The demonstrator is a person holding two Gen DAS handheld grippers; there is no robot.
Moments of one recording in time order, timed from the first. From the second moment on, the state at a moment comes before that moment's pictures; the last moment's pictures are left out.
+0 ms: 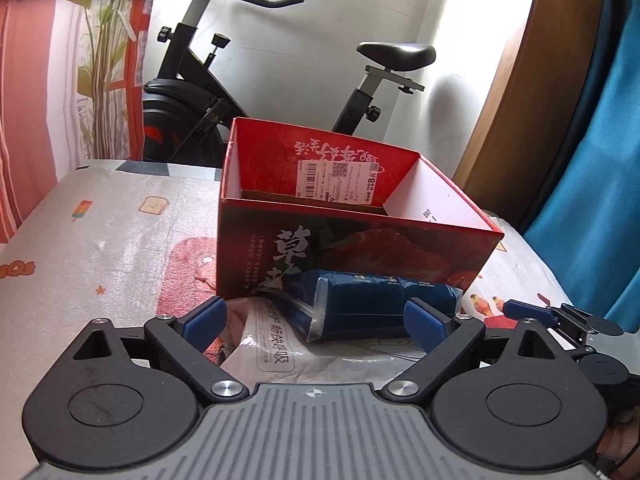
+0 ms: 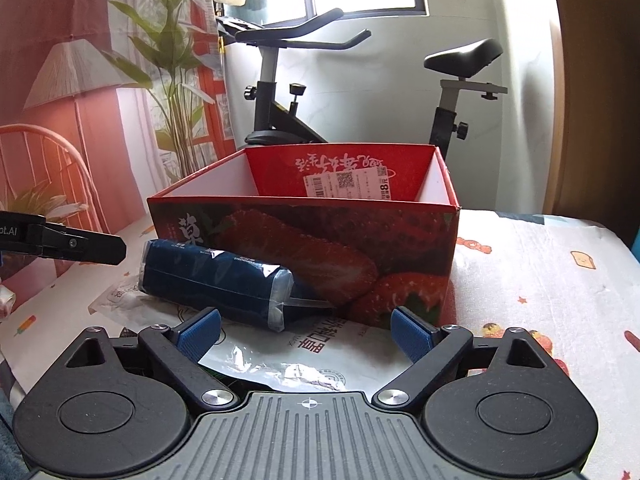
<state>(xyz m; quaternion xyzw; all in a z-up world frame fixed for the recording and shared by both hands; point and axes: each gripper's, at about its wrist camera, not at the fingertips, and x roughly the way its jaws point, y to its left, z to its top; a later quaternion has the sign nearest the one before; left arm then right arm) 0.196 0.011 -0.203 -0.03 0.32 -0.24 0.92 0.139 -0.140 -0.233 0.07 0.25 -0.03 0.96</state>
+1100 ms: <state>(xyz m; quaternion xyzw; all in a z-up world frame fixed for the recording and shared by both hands) 0.230 -0.015 -0.234 -0.06 0.37 -0.28 0.88 0.190 -0.124 -0.248 0.08 0.28 0.05 0.95</state>
